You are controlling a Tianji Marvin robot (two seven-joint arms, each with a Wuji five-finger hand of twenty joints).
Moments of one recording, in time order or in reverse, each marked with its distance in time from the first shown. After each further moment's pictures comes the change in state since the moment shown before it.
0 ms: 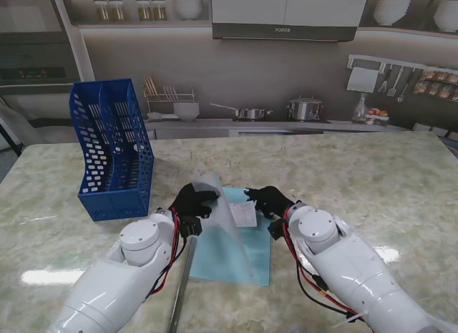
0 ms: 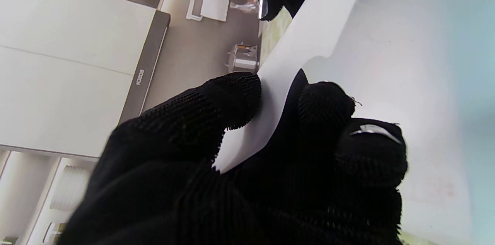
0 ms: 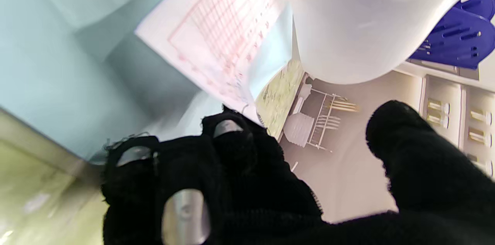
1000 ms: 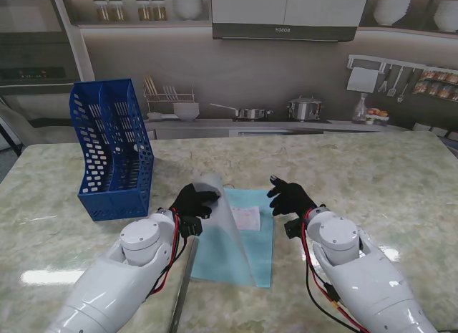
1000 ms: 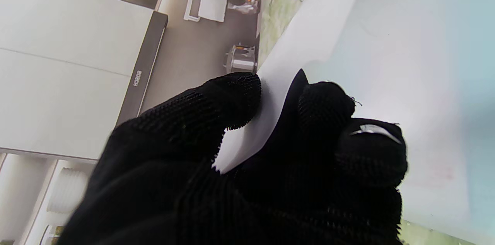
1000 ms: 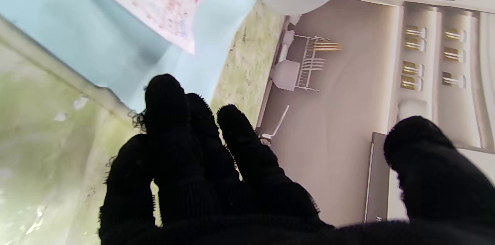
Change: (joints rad) left arm -0.003 0.000 0.004 0.004 0.002 0.005 -0.001; right arm -0.186 0.040 0.200 -0.239 0.061 0.074 -0.083; left_hand 0.000 0.000 0.000 0.000 0.000 0.000 0.000 -0.002 0.000 0.000 0.000 0.000 0.000 0.000 0.000 0.000 0.000 0.000 0.000 0.000; right_hand -0.100 0.071 -0.085 -0.006 -0.083 0.075 -0.098 -0.049 -0.242 0.220 -0.665 -0.573 -0.447 0.189 -0.806 -0.301 -0.517 0.112 -0.282 -0.018
